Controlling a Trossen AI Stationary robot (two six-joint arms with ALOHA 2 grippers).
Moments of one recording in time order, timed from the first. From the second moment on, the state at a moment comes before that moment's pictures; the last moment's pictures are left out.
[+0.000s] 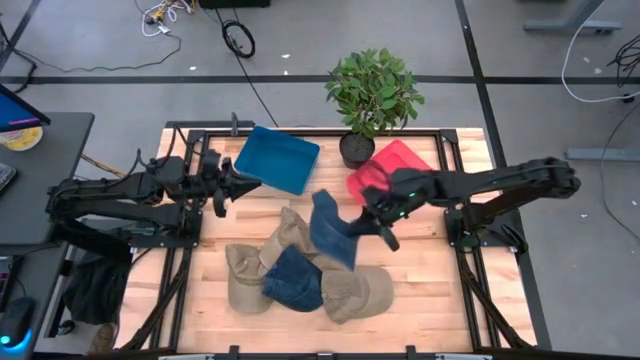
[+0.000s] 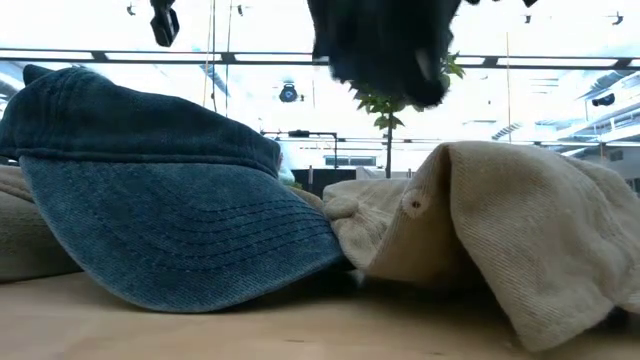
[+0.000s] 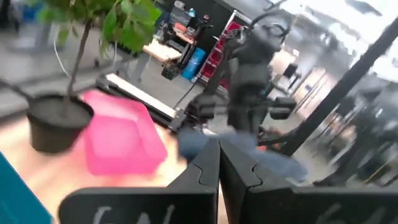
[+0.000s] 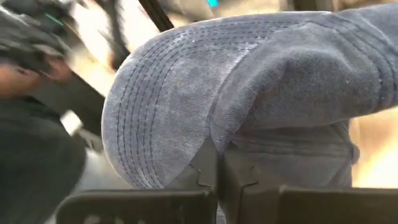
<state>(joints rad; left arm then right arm) 0.04 0.66 0.67 -0.02 -0.09 -0.59 0.08 1.22 0.97 -0.09 -0.36 0.39</state>
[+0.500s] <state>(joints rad) 0.11 0.66 0.67 -0.13 -0.06 -1.06 0.07 1.17 0.97 -0.01 -0.21 0.12</state>
